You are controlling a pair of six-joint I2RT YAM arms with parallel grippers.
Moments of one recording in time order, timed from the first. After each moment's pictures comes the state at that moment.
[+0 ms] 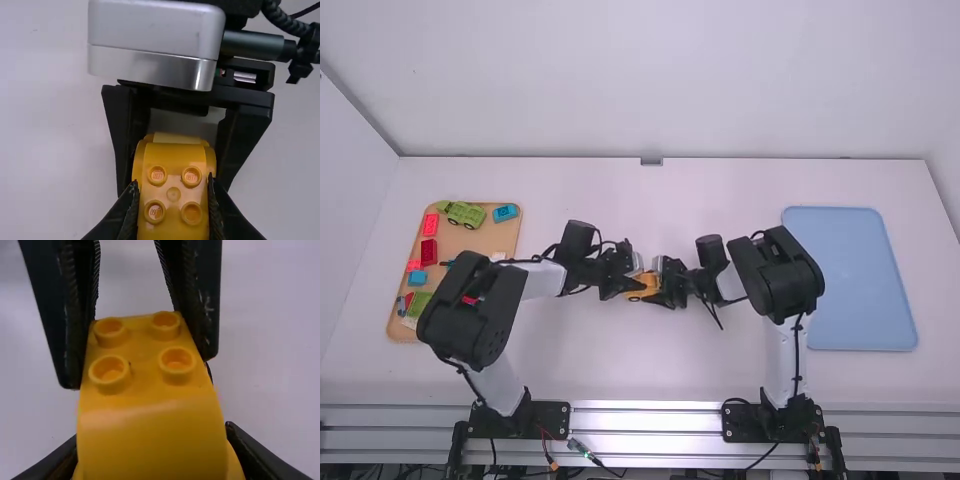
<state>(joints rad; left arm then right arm) -0.27 1.79 0.73 0.14 0.83 0.82 0.35 2.19 0.73 0.59 -1.03 -0.77</state>
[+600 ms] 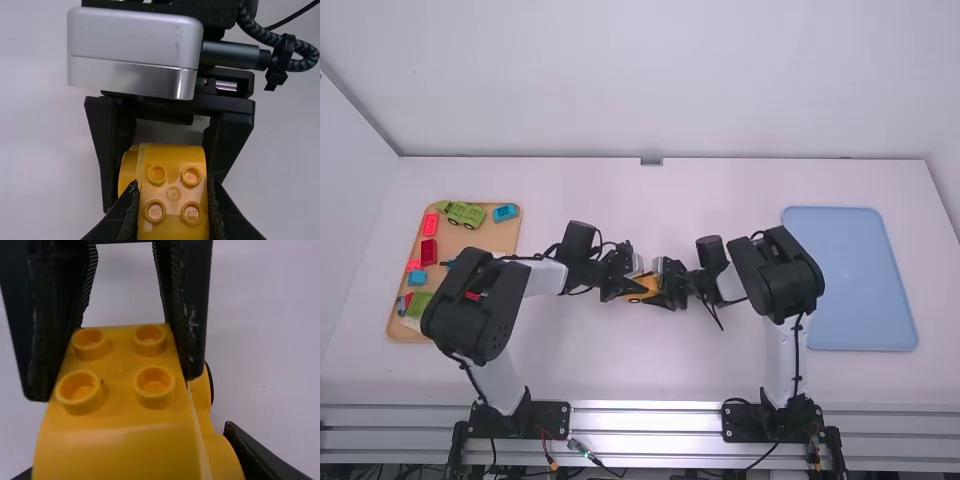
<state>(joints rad) -0.27 1.82 0.74 0.12 0.90 0.83 0.35 2.19 0.73 0.59 -1.04 -0.77</state>
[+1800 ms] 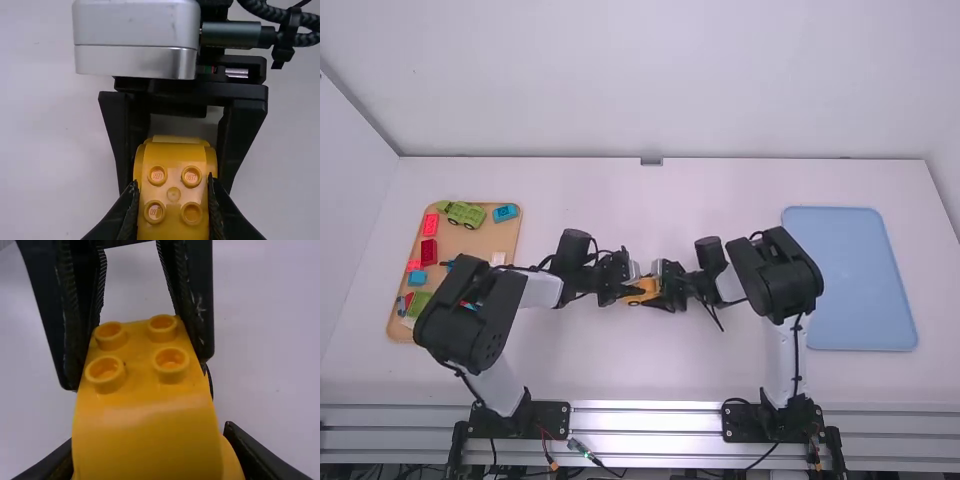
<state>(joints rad) -0.28 1.77 0.62 0.31 0.84 0.80 0.36 2.19 0.72 0.59 -1.05 -0.78</state>
